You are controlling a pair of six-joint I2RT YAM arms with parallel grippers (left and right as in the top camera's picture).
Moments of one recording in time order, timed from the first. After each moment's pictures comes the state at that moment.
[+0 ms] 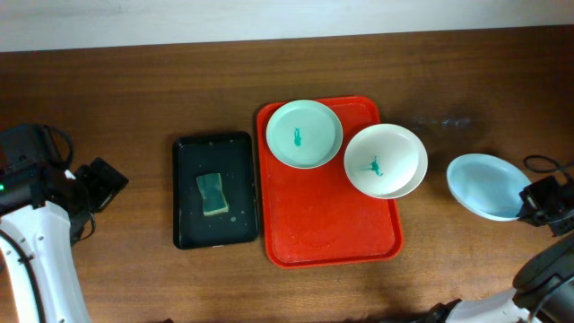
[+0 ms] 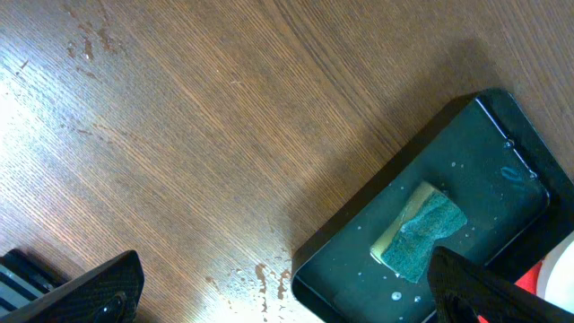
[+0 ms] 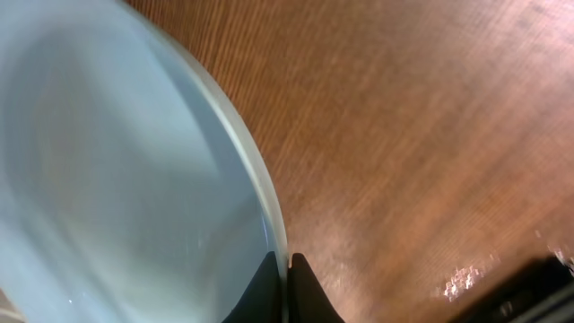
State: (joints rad) left arm 0.40 1.36 1.33 -1.25 0.00 -0.48; right arm -0.83 1.76 1.32 -1.18 -0.13 0.36
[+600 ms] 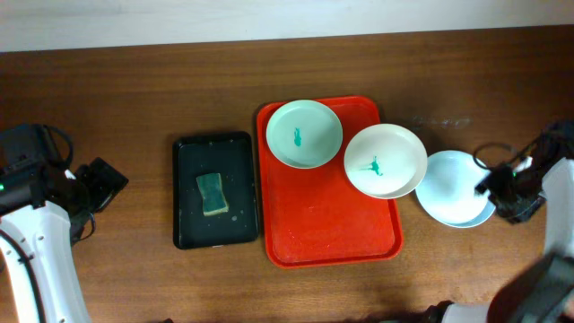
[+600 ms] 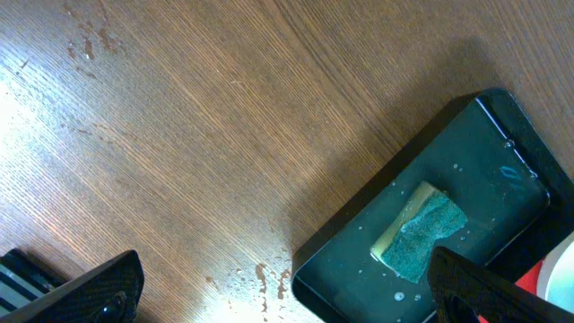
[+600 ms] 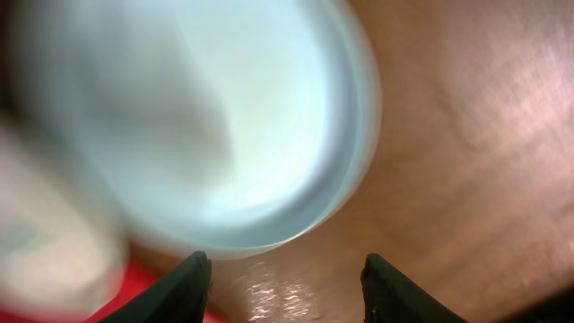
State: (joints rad) left arm 0.40 1.36 1.33 -1.25 0.00 -0.48; right arm -0.52 1.50 1.20 -1.12 -0.12 0.31
